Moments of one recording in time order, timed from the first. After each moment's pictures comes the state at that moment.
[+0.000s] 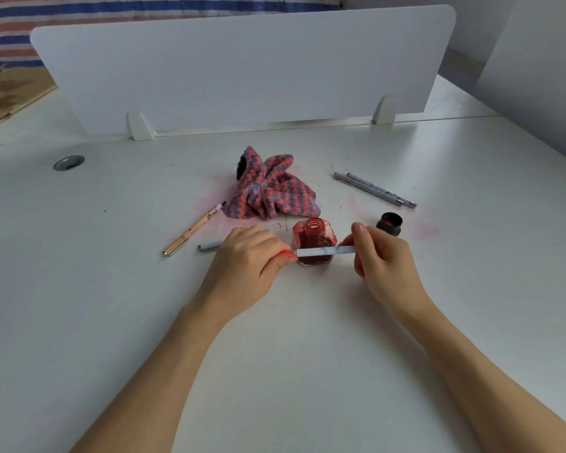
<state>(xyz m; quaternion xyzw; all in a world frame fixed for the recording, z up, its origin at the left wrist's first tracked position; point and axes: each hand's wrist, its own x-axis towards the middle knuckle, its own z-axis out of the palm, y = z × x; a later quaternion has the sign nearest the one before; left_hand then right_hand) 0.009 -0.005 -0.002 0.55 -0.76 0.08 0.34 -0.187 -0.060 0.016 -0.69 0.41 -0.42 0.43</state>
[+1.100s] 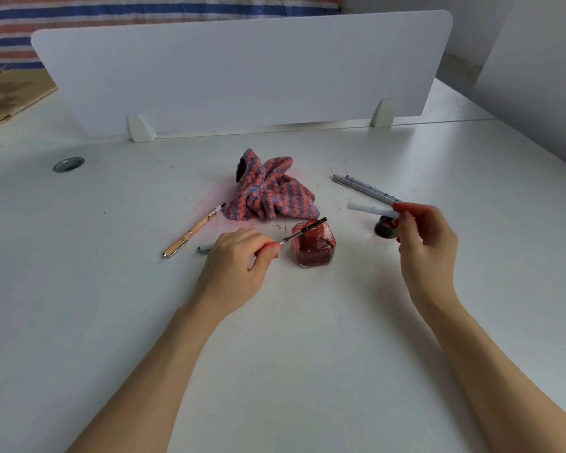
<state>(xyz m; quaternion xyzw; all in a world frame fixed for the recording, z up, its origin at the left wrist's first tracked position) 0.015 -0.004 -0.006 0.60 -0.70 0.02 0.40 -0.207 -0.082 0.017 -0.59 0.45 -0.57 0.35</state>
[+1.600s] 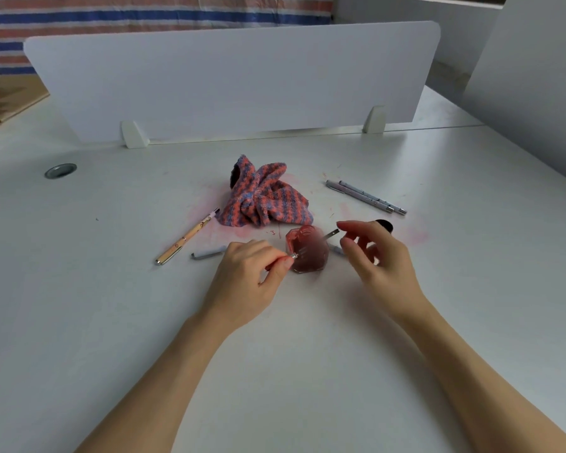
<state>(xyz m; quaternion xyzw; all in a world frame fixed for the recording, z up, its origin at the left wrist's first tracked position) -0.003 -0.006 -0.009 0.58 -0.71 0.02 0.40 -0.194 -0.065 0.018 -0.73 0.39 -0.43 0.36</state>
